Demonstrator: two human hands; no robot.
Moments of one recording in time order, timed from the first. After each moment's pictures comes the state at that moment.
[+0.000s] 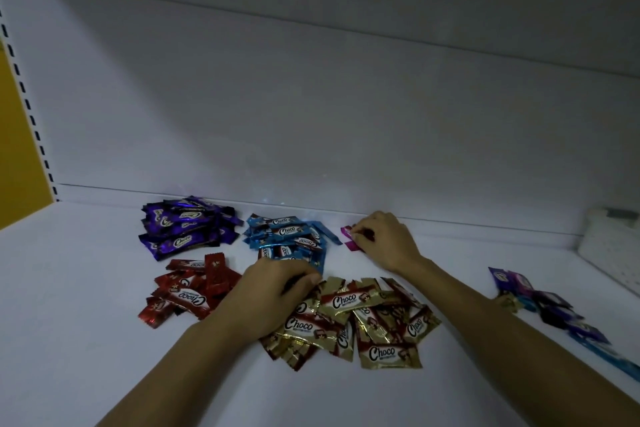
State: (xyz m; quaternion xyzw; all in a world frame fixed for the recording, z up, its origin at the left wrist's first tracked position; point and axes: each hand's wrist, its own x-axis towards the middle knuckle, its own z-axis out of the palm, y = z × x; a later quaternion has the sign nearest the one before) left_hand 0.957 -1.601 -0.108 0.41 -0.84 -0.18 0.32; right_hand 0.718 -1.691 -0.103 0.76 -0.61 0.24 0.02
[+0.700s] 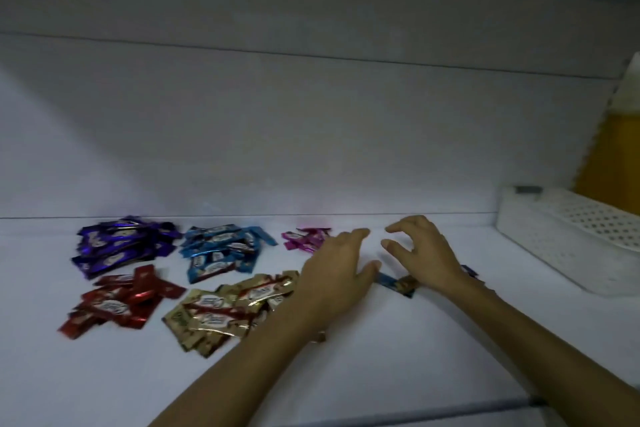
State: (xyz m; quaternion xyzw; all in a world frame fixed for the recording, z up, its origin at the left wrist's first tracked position) left_hand 0.773 -1.570 -0.073 0.42 -0.84 -0.12 0.30; right_hand 0.581 -1.581 -0.079 0.68 -0.66 0.33 0.00
